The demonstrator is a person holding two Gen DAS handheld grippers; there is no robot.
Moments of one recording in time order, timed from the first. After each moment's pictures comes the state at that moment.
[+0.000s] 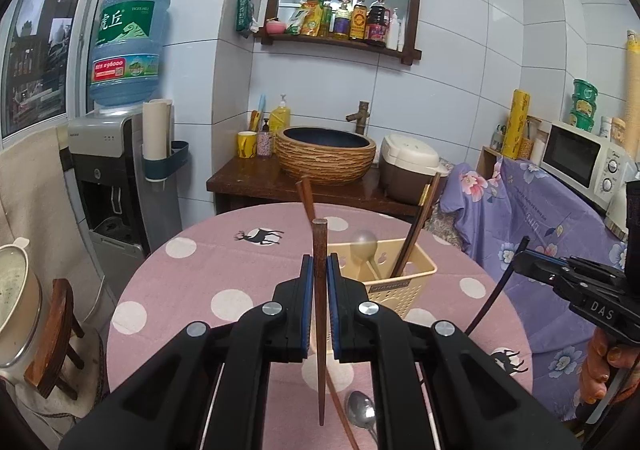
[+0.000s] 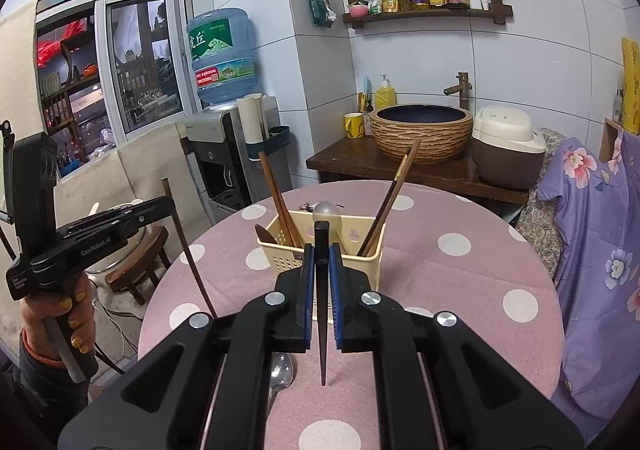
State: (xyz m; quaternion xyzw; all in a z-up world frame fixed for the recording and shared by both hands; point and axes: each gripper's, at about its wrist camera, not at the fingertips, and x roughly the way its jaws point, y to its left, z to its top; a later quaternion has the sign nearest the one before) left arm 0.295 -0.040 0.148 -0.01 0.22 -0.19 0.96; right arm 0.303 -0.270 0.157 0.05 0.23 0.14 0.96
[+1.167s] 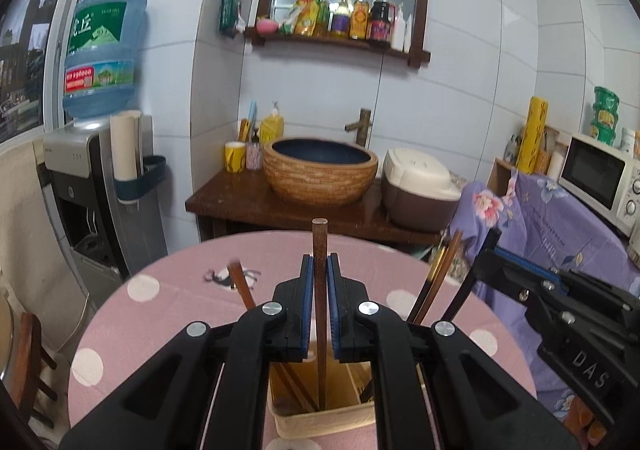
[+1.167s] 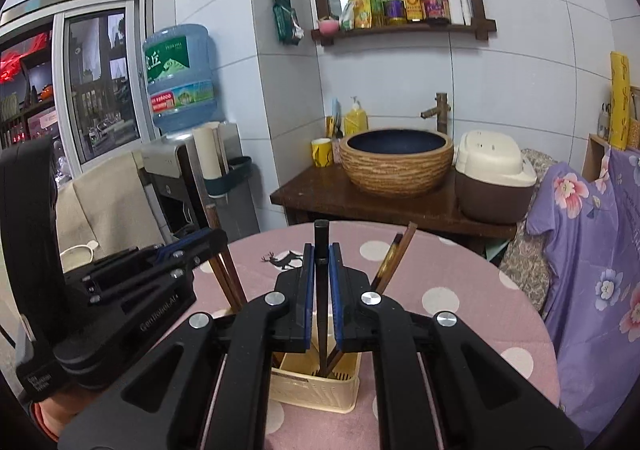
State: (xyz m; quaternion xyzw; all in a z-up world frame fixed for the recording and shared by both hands) left arm 0.395 -0.115 0.151 -0.02 0.23 -0.17 0.96; right arm 0.410 -0.258 0.179 0.05 0.21 0.07 0.97
